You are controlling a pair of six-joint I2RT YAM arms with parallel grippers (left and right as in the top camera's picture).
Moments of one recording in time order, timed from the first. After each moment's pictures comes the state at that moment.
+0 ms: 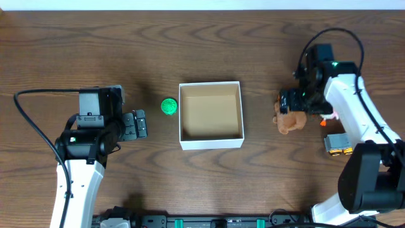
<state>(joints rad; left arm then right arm) -0.01 1.09 0.96 -0.93 0.02 -0.12 0.04 1.75 1.30 -1.05 -0.03 0.07</state>
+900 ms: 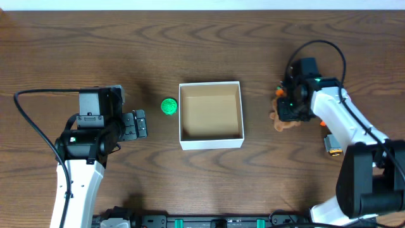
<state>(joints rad) -0.01 1.09 0.96 -0.92 0.02 -0.12 0.14 1.71 1.15 -0.83 -0.01 0.06</state>
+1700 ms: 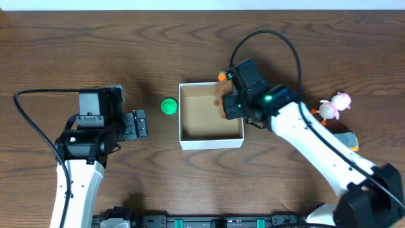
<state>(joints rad) -0.01 1.09 0.96 -0.92 0.02 -0.12 0.59 1.63 1.26 -0.72 0.00 0.36</state>
